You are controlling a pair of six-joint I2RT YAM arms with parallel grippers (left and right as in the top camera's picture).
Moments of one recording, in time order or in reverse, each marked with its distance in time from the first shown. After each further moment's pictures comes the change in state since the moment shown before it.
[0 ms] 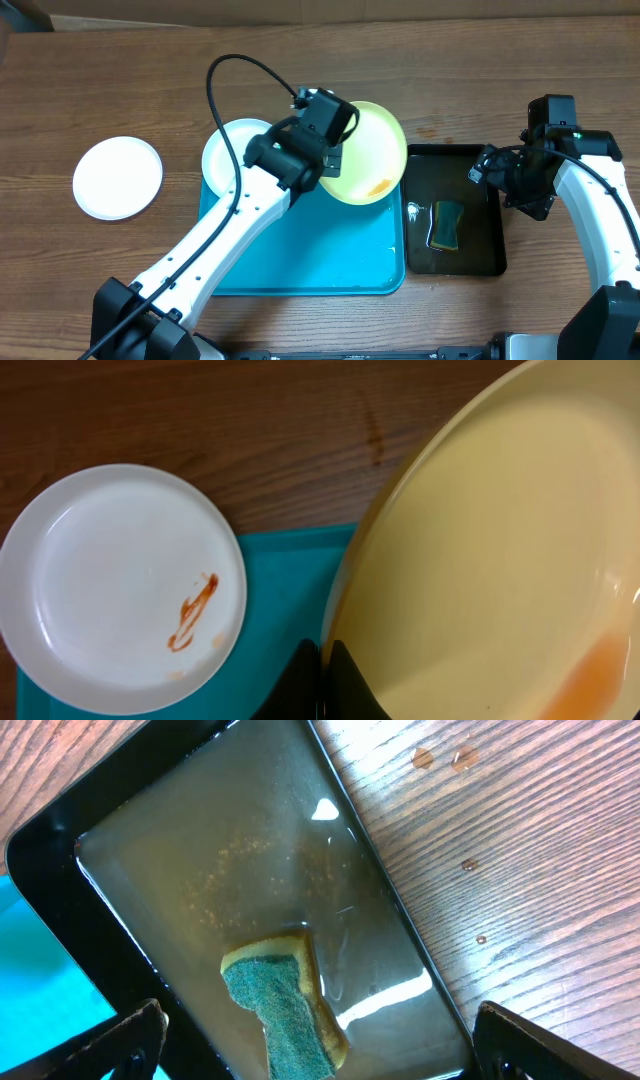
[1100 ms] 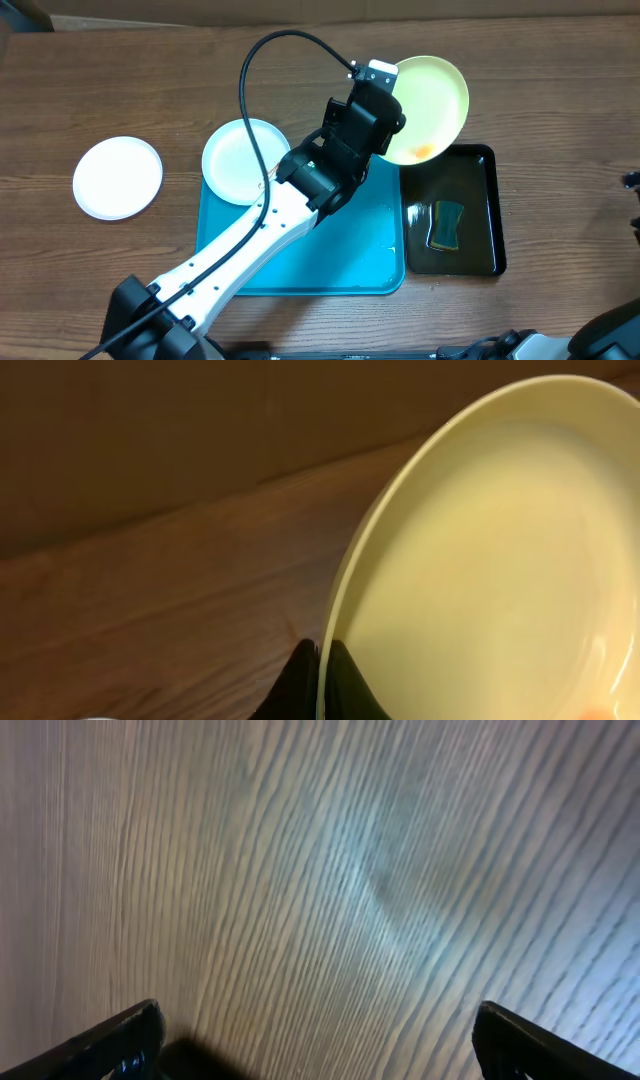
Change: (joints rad) left arm -0.140 0.024 0.002 0.496 -0.157 0.256; right arm -0.780 0.000 0.000 0.211 -0.177 0.001
